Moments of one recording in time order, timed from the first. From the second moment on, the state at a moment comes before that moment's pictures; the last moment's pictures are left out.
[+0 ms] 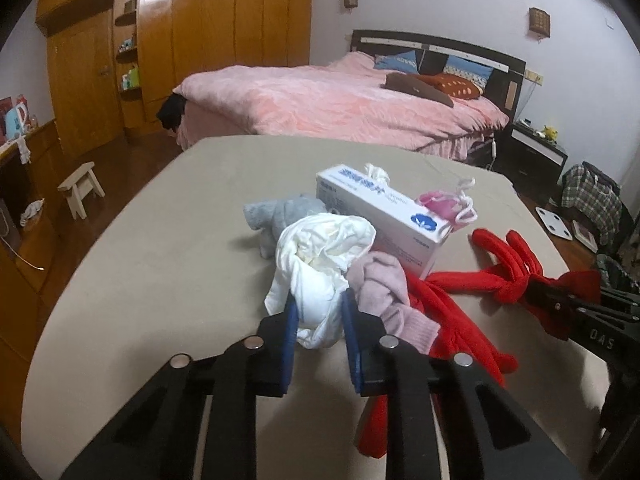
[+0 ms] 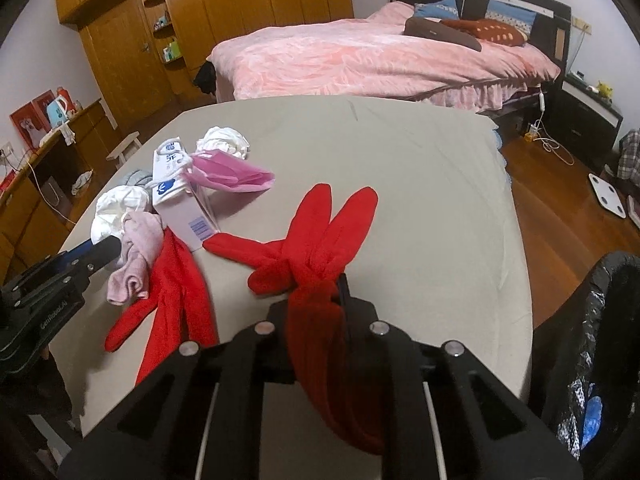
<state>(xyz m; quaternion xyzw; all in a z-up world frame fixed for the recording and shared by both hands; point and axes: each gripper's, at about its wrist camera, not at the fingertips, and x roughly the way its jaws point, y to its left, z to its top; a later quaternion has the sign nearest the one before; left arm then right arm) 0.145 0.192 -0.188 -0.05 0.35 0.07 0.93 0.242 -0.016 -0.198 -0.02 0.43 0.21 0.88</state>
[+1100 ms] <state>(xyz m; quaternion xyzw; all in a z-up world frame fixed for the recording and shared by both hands) 0.119 0.119 -0.098 -0.01 0.28 0.02 0.96 0.185 -0.092 -0.092 0.03 0.33 0.20 0.92</state>
